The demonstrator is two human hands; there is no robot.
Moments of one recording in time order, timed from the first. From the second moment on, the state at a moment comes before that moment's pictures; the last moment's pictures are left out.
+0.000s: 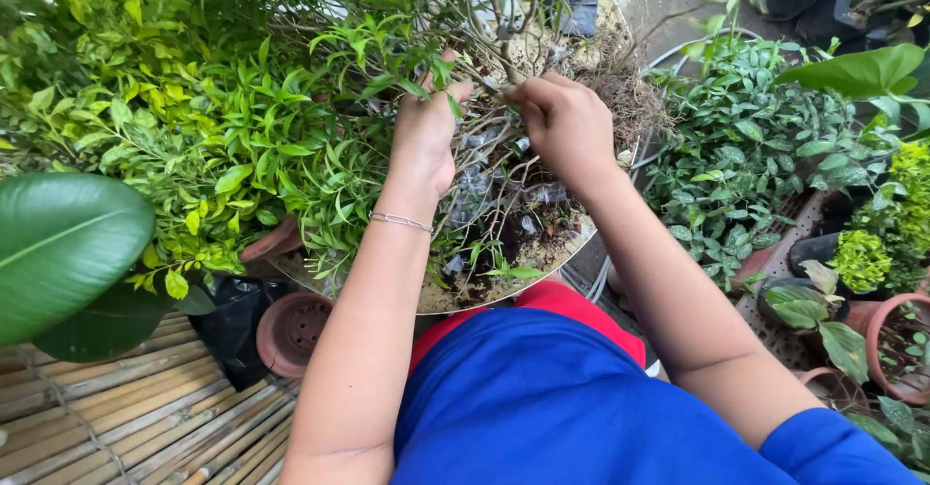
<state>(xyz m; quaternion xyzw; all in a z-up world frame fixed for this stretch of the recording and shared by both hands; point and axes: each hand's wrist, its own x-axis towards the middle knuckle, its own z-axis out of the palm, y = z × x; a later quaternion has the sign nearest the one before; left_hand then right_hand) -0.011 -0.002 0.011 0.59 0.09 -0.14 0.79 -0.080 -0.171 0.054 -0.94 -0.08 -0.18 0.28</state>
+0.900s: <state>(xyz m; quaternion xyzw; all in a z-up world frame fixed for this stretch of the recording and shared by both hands) -0.013 0.002 0.007 0.54 0.10 -0.16 0.82 -0.060 -0.171 0.058 -0.93 -0.15 -0.16 0.30</state>
